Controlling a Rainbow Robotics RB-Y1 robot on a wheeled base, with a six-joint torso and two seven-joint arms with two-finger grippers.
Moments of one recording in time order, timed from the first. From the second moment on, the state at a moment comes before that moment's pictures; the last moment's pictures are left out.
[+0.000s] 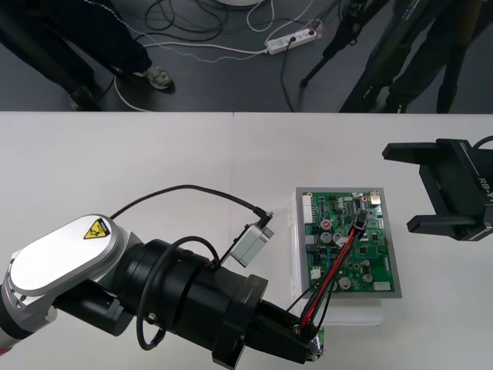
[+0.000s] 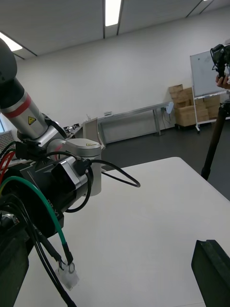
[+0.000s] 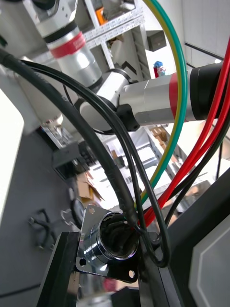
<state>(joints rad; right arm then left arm) -0.17 -0.68 -0.13 -1.65 0.79 -1.57 -0.19 -0.32 0.73 -0.78 -1.99 -0.91 -1.00 0.93</state>
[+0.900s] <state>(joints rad) -0.17 -0.76 -0.05 -1.65 0.65 -1.57 -0.19 -0.44 0.74 -0.77 -1.99 -0.80 -1.12 1.12</state>
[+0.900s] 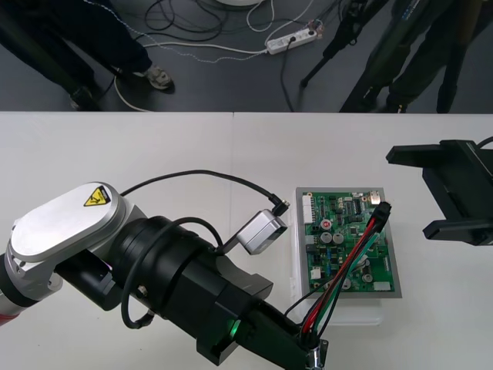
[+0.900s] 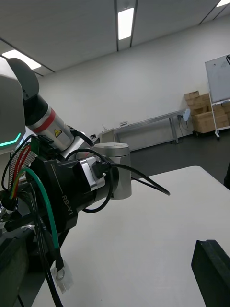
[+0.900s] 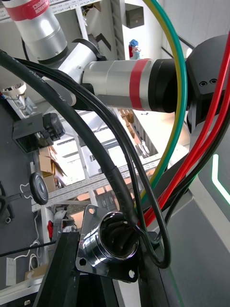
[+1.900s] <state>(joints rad) -0.21 -0.78 0.15 -1.77 0.52 -1.57 -0.19 -0.44 0.74 -0.76 -2.00 -0.80 -1.12 1.12</state>
